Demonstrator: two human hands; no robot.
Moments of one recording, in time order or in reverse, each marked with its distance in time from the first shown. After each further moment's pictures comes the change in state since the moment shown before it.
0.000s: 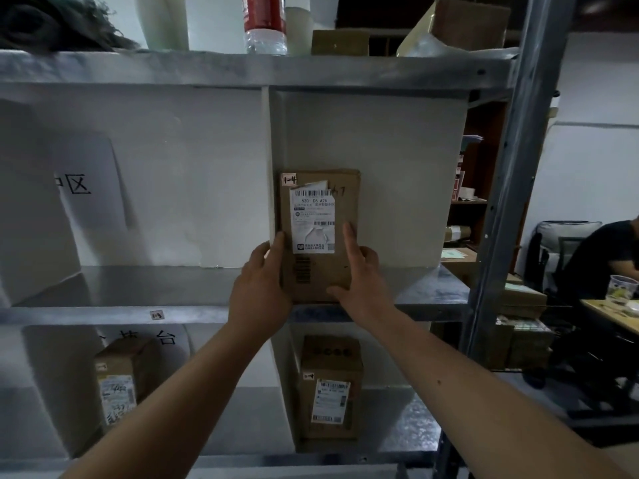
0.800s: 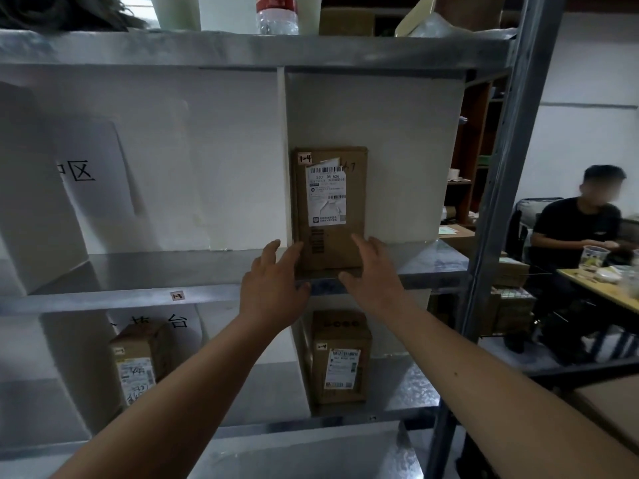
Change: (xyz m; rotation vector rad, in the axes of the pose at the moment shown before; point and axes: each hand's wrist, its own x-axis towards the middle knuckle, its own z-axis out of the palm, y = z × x) left_hand -0.033 -0.011 -0.021 0.104 -0.174 -0.004; right_hand -0.039 -0.013 0.015 0.001 -0.012 0.141
